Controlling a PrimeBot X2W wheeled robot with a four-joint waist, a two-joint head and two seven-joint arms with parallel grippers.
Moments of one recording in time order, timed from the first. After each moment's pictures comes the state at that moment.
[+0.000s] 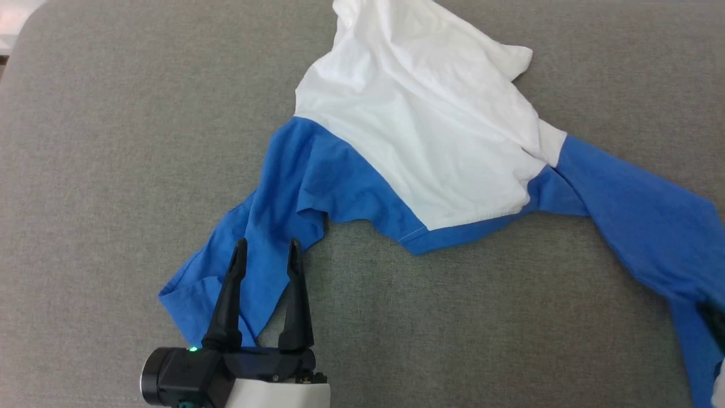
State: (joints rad) left arm 0.10 0.07 -0.32 -0.31 -0.20 0.24 -0.26; right arm 0.16 -0.50 -0.13 -0.06 0.46 0.13 0.40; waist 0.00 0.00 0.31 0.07
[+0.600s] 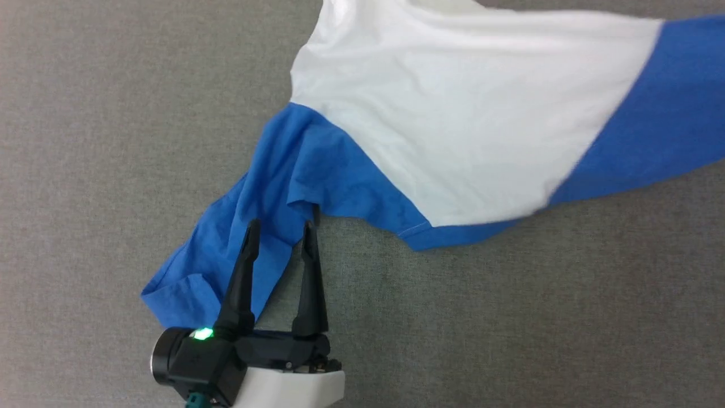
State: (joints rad) left arm 0.05 0.06 -0.35 -0.33 -0.18 0.23 -0.26; right arm -0.37 -0.82 -0.34 -0.15 0.55 0.13 0.55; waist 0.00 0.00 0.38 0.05
